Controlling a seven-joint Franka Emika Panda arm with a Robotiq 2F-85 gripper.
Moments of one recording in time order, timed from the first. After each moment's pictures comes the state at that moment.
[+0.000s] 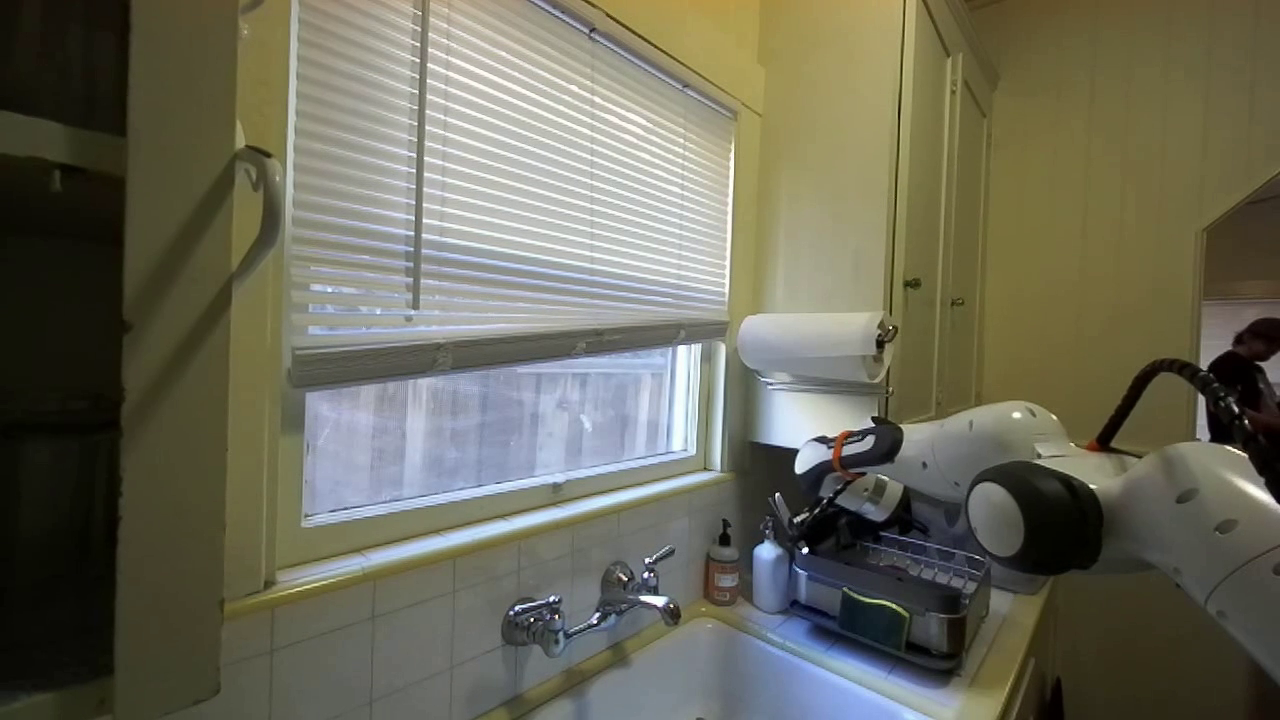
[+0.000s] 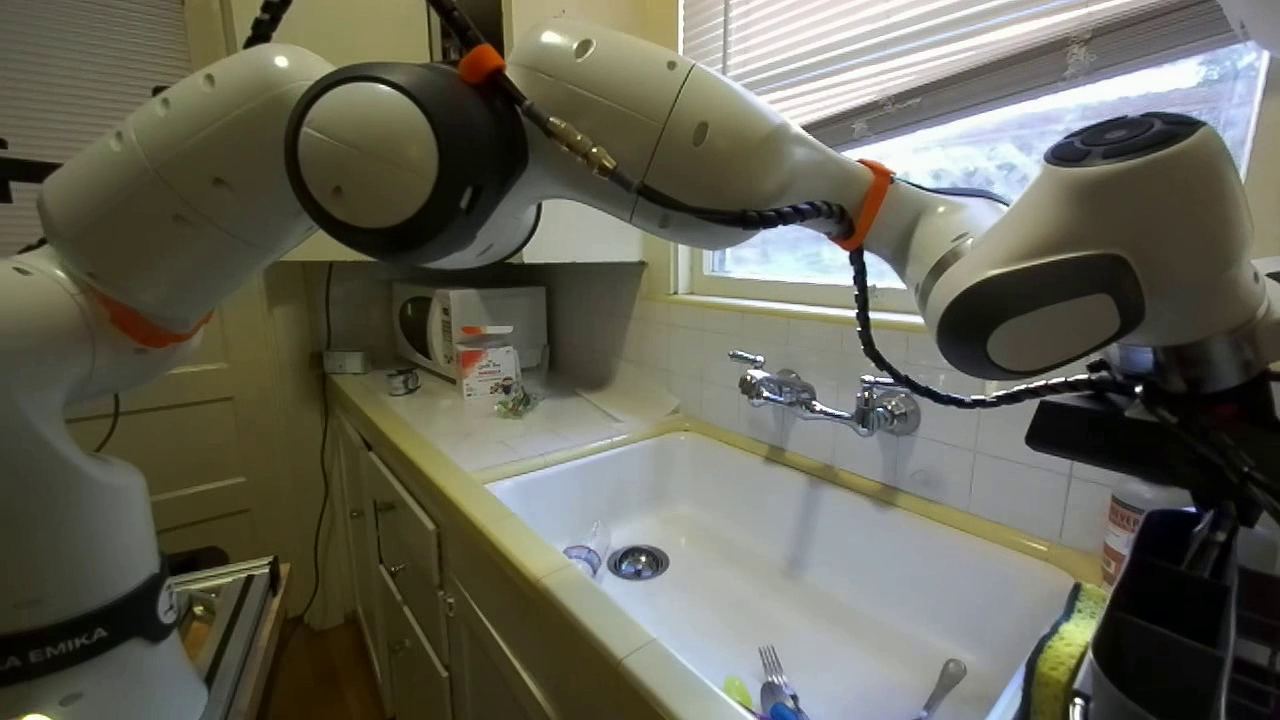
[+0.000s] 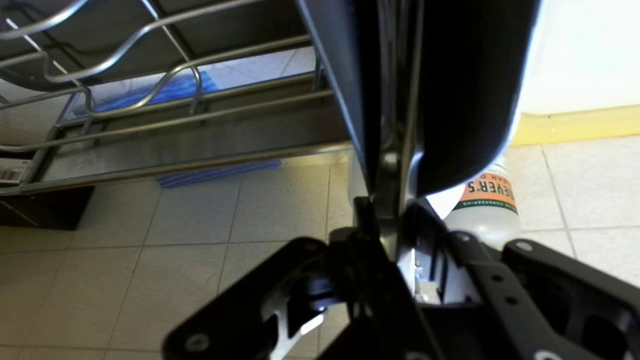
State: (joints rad) arm -0.43 0.96 -0.04 -0.99 0.45 2.58 -0.77
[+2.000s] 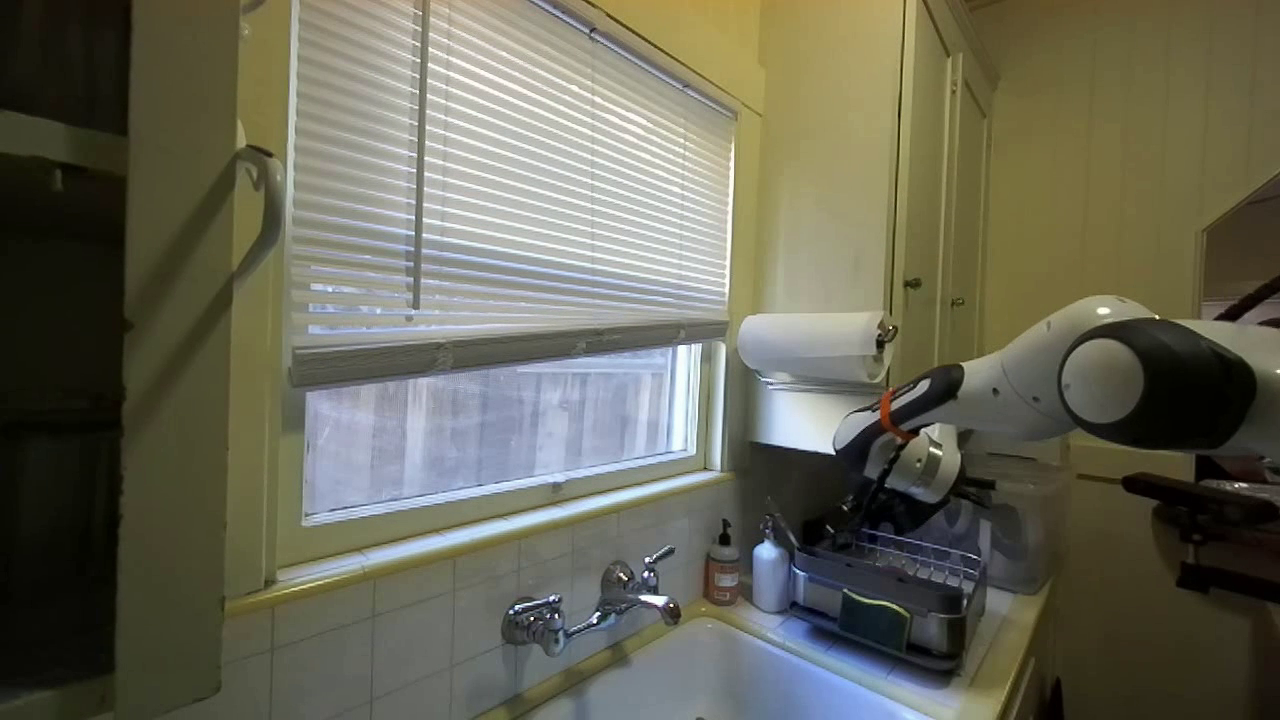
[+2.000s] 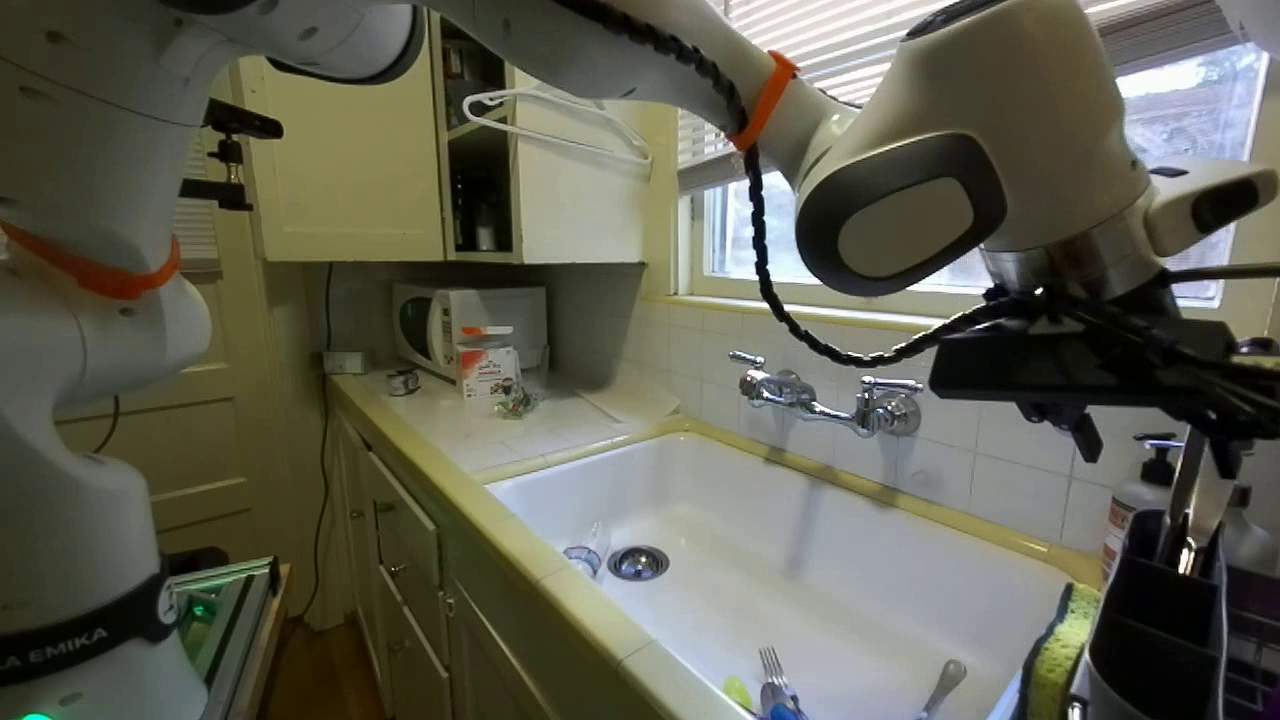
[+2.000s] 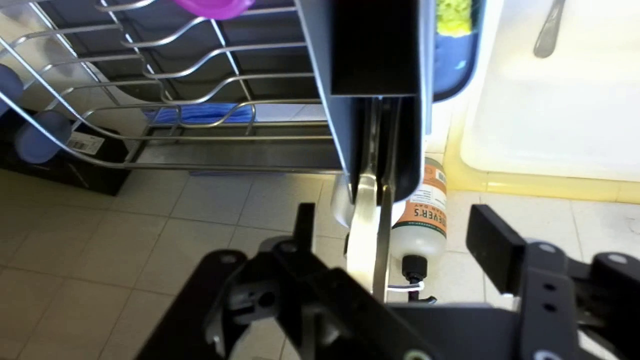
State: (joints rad) arm -0.55 0.49 0.08 -1.65 0.39 2.76 -0.98
